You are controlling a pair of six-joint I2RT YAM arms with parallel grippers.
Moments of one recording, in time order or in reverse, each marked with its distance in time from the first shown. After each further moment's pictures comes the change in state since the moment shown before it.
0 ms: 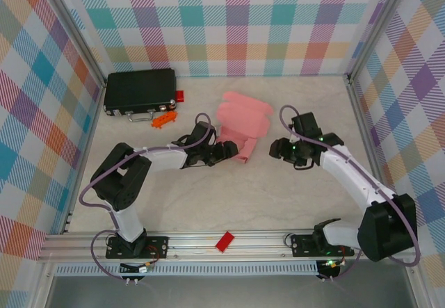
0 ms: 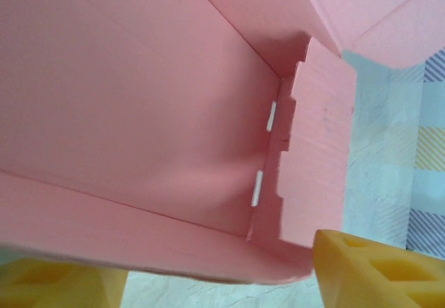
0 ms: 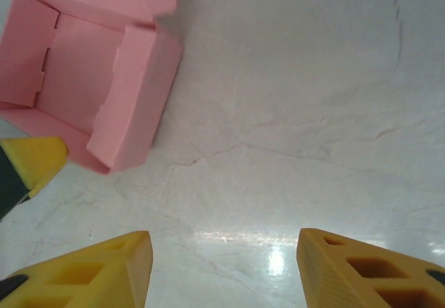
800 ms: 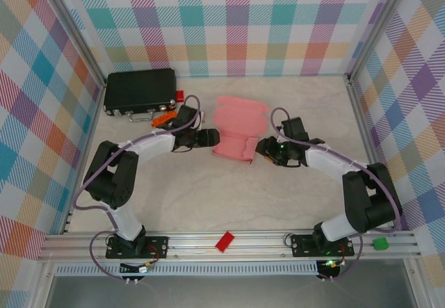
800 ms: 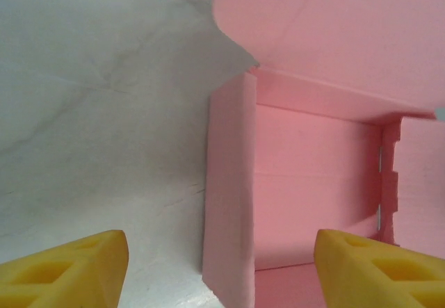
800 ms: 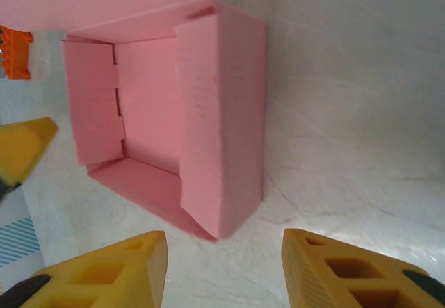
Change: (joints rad) left arm 0.161 0.017 0.163 -0.258 -0.089 0.418; right arm 0.022 0.270 -0.068 0.459 -0.212 0.198
